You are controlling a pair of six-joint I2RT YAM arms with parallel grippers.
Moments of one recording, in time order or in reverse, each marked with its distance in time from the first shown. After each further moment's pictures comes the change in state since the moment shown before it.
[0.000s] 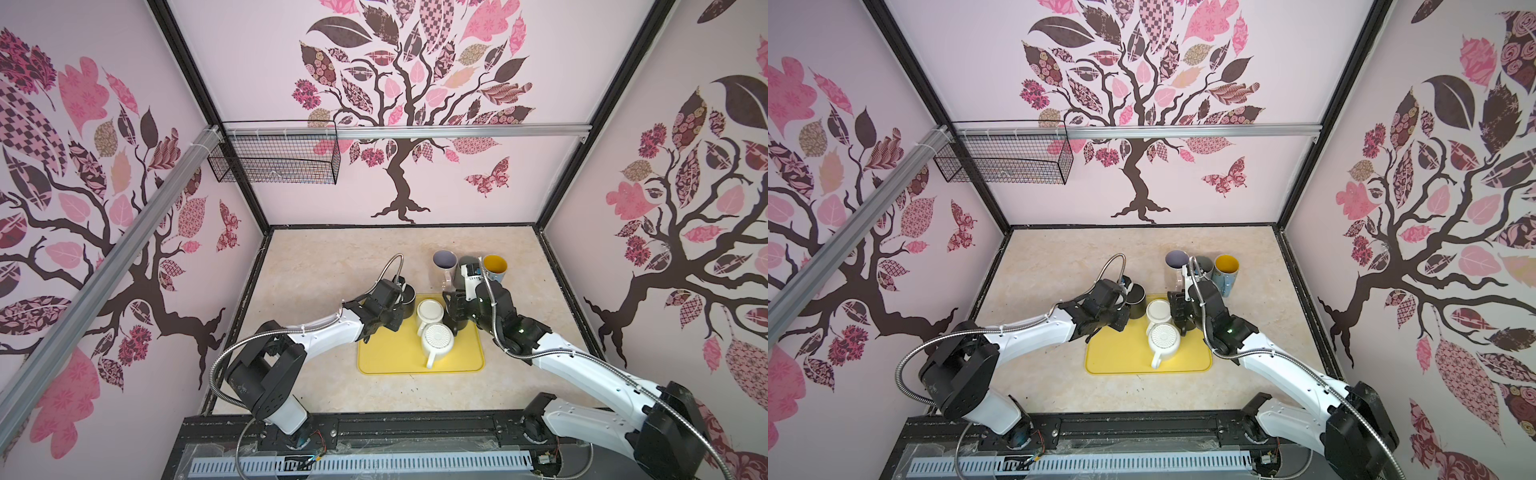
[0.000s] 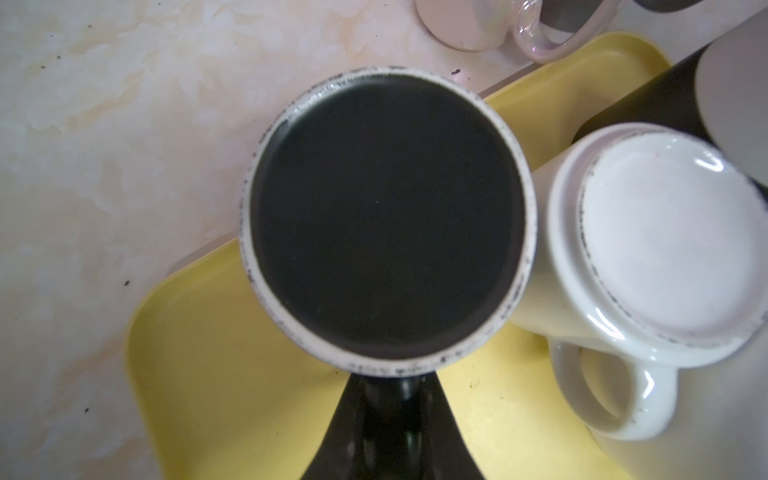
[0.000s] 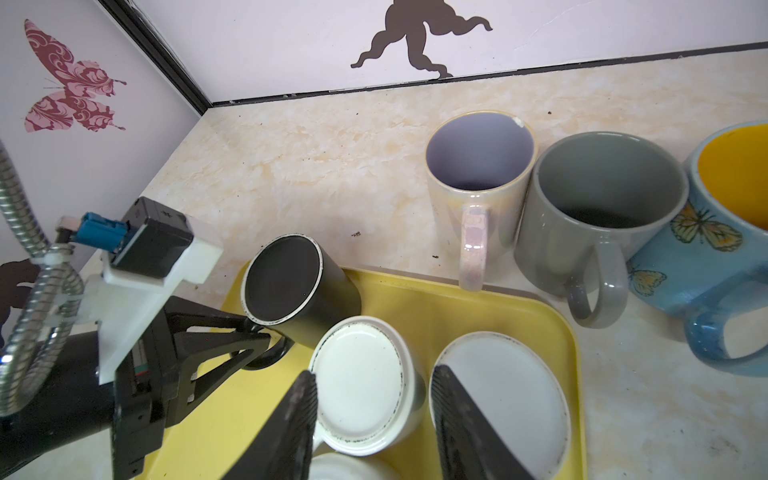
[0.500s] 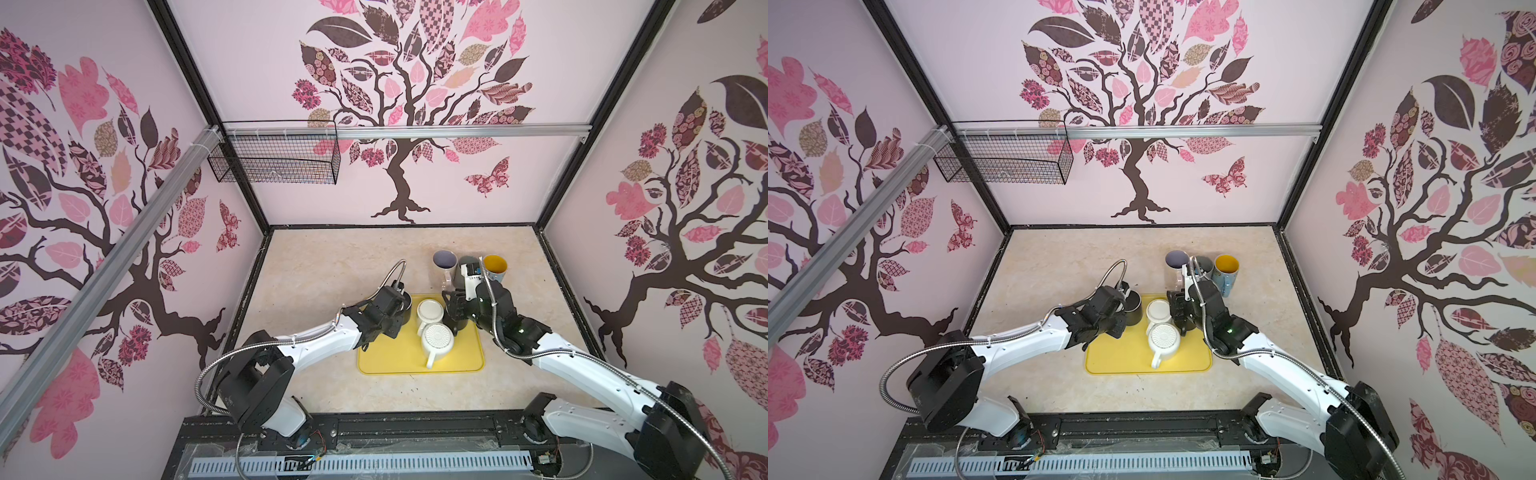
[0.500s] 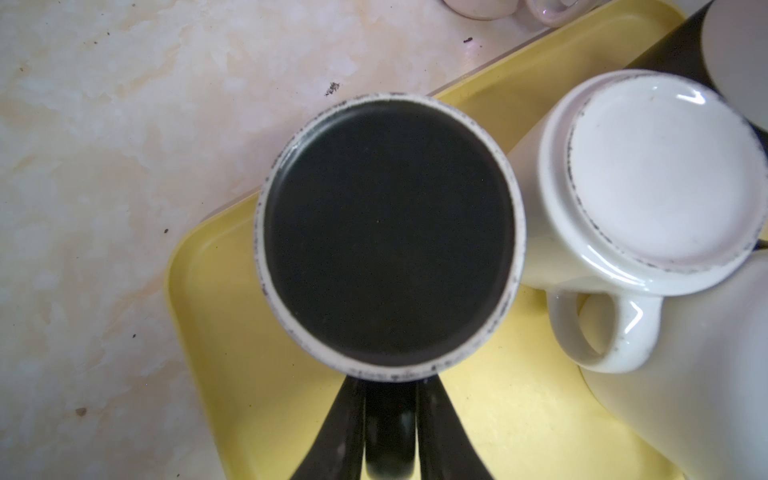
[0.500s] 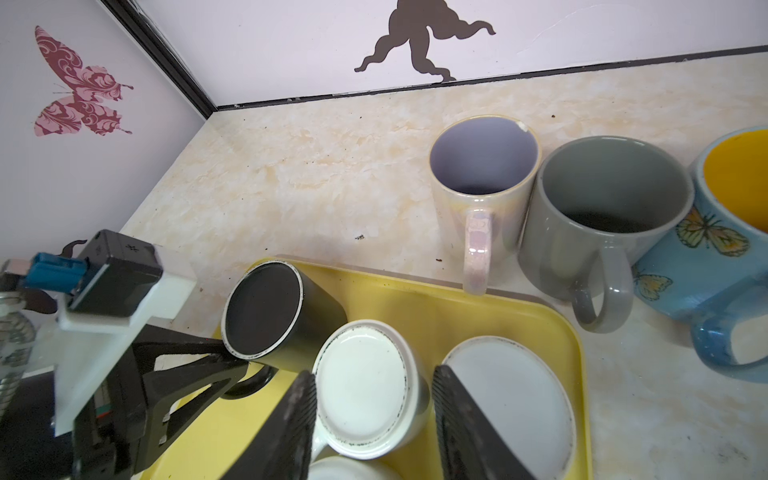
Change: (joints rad) left arm -0.051 -0.069 -0.024 -0.079 -0.075 -0.048; right arm 0.000 0.000 0.000 0.008 -0.007 0.002
